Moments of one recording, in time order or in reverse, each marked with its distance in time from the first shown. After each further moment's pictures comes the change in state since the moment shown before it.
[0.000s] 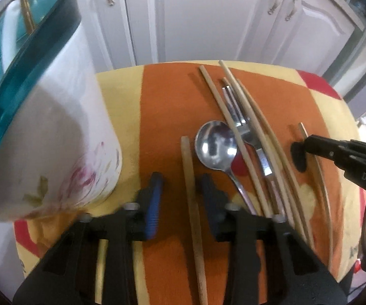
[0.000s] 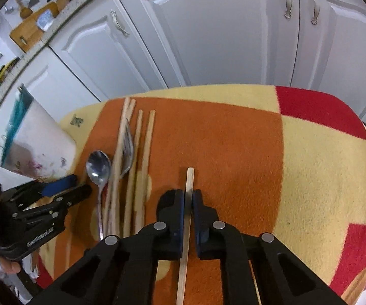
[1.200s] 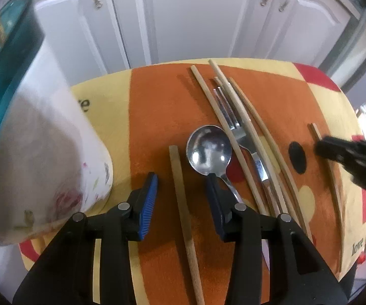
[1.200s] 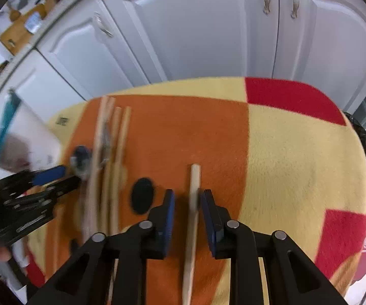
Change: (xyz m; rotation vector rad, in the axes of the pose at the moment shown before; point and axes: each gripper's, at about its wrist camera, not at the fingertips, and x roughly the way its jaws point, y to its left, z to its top) left arm 0.012 -0.018 0.013 0.071 0.021 0.022; right arm 0.003 -0.019 -0.004 0.016 0.003 -0.097
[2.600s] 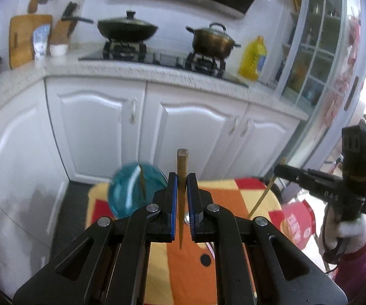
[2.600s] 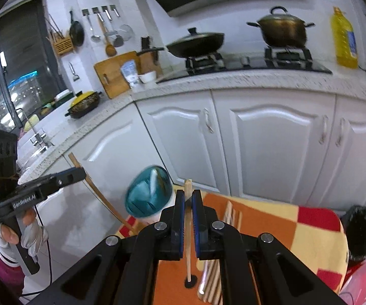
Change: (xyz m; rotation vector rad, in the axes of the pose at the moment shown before) left arm -0.289 0.097 -0.040 -0.147 -0.564 -0.162; right arm -0.213 0.134 0.027 -0.247 -0.416 0.283
